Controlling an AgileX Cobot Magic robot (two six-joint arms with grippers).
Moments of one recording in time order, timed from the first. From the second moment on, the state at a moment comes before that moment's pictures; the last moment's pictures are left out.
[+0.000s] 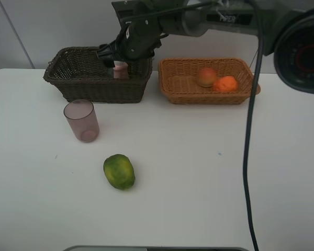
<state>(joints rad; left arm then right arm) -0.05 -0.01 -0.50 0.00 1.07 -0.07 0.69 2.34 -2.01 -0.22 0.55 0.30</state>
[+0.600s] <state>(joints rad) -0.05 -0.01 -0.50 0.00 1.07 -0.07 0.69 2.26 -2.01 -0.22 0.64 0.30</state>
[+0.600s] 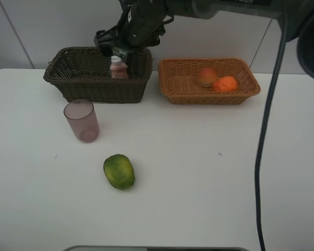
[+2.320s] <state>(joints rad) -0.05 -0.01 -0.50 0.00 1.07 -0.07 0.82 2.05 -2.01 -0.14 1.22 0.10</state>
